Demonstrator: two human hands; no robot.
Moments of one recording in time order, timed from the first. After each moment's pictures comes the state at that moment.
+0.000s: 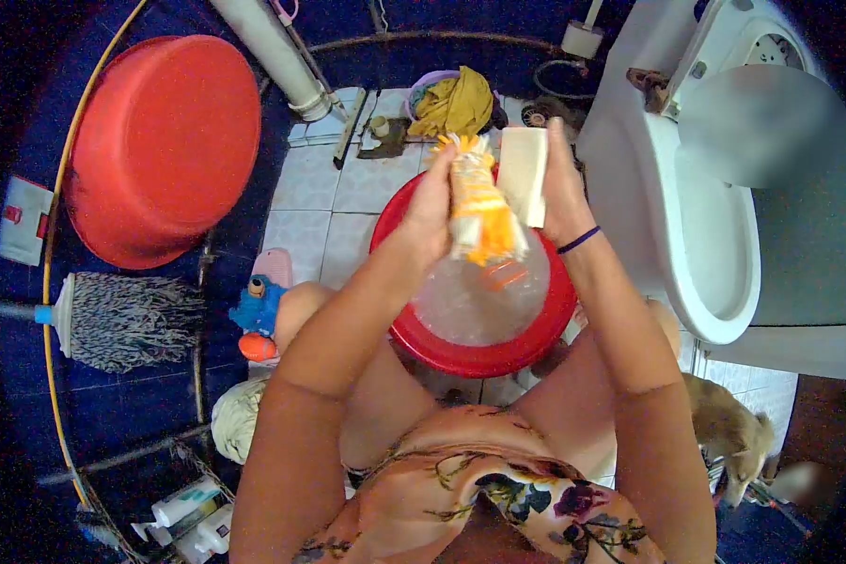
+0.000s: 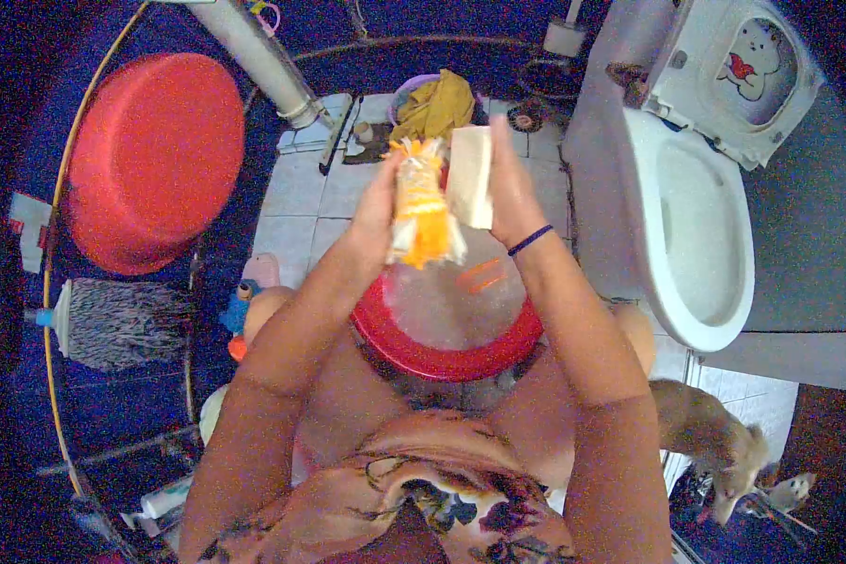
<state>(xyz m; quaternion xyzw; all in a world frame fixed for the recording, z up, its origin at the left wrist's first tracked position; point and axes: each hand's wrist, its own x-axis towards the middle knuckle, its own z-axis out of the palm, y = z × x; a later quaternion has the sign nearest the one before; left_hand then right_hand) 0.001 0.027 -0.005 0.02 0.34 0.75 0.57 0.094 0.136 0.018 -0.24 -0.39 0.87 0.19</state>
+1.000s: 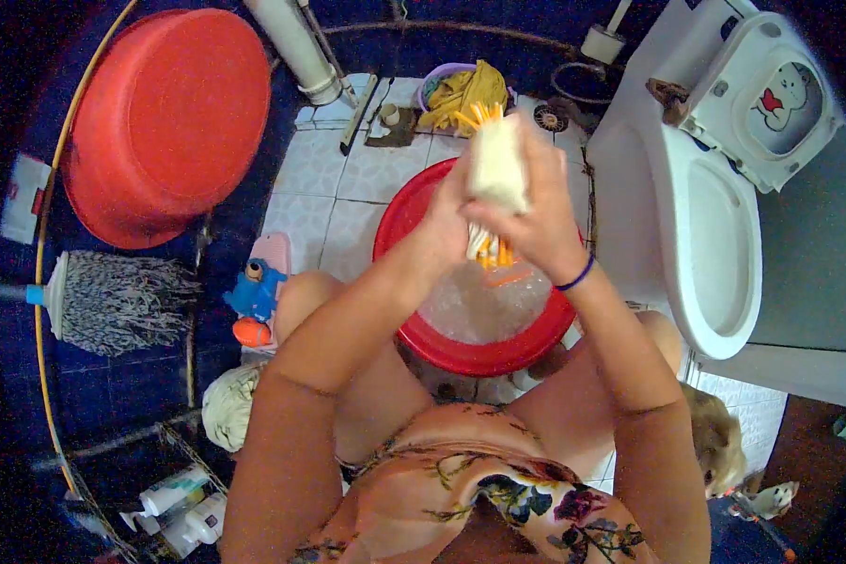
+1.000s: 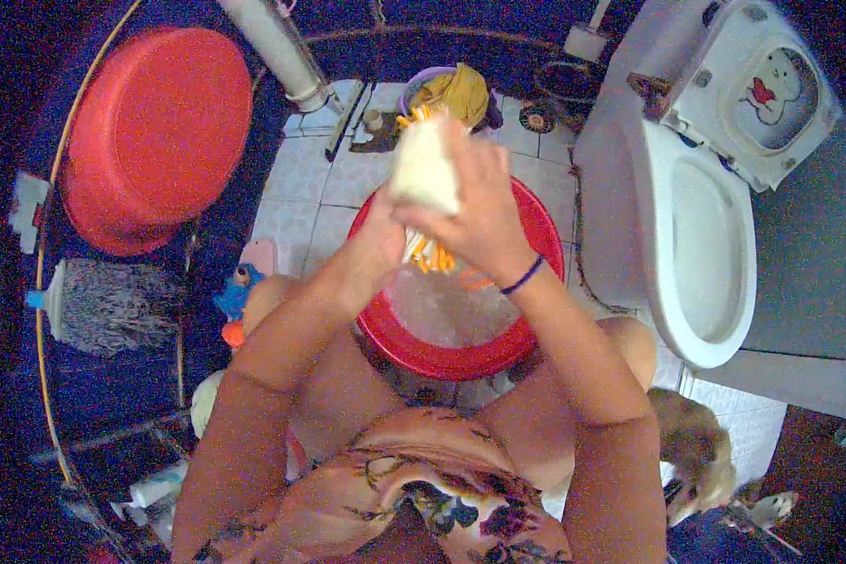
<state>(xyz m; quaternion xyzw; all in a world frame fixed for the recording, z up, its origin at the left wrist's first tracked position) 0.018 0.012 0.011 0.11 0.35 0.79 0.49 0.100 0.099 0.029 -0.03 -0.88 0.24 0.40</state>
